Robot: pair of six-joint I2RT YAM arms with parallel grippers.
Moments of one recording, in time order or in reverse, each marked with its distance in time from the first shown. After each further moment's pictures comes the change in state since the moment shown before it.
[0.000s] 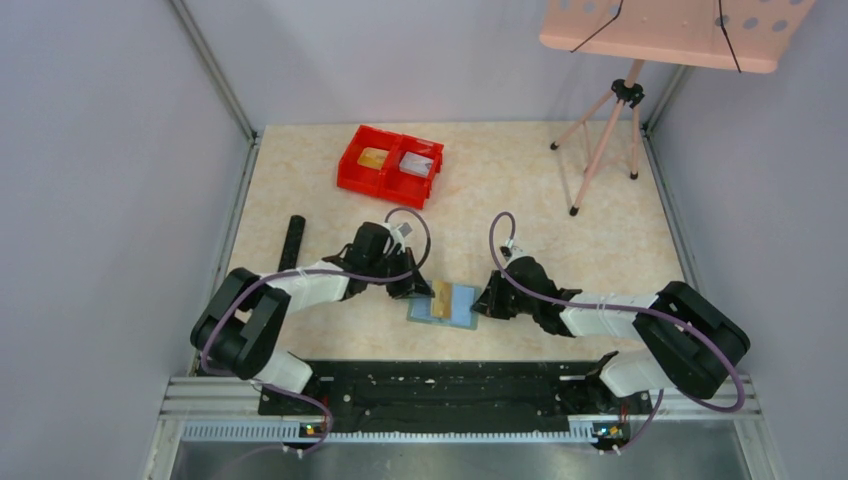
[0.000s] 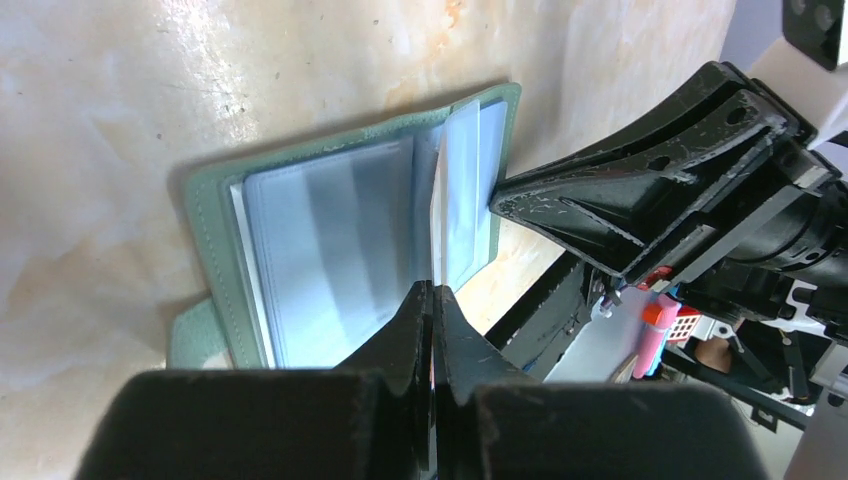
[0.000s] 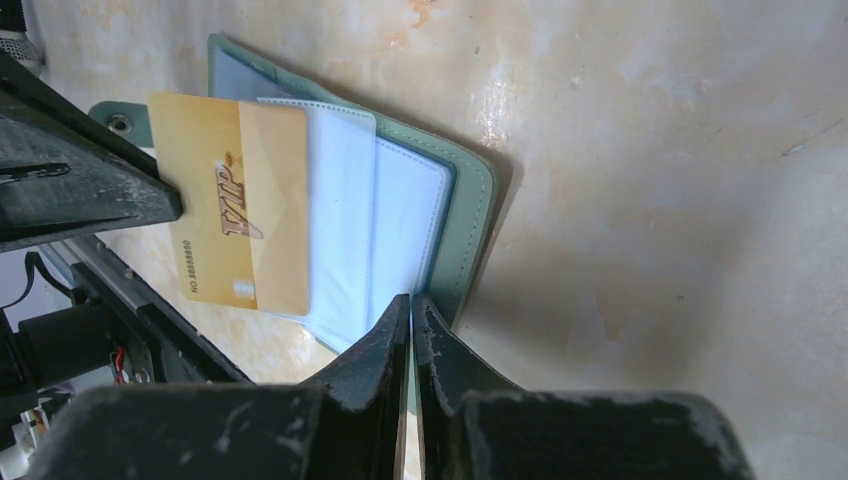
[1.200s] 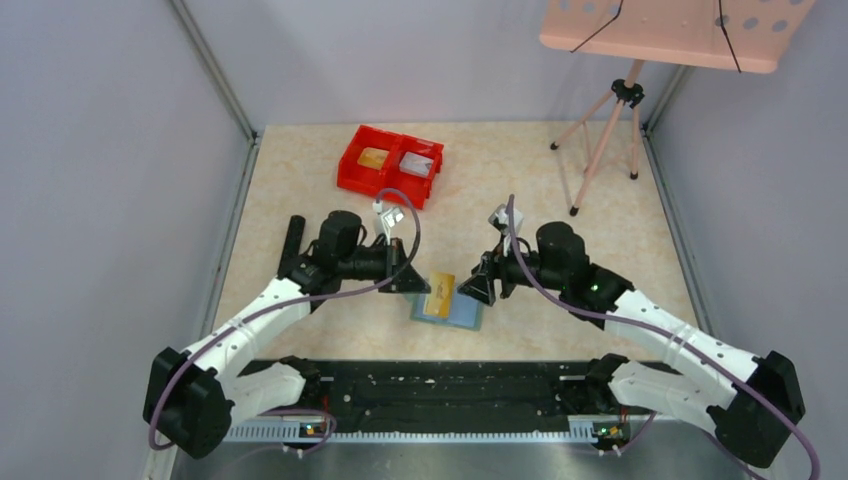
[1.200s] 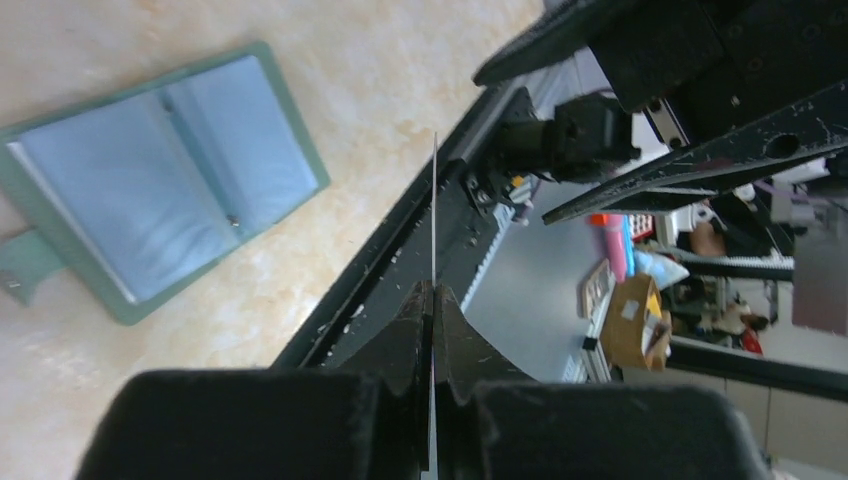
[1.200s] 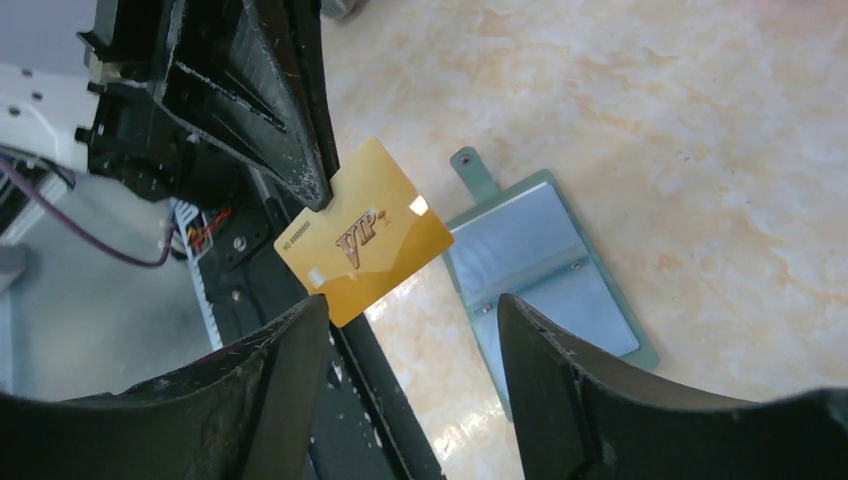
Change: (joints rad) left arm 0.016 -0.439 0.104 -0.316 0.156 0.132; right arm -0.006 -0.407 0.295 -0.363 -0.267 -0.522
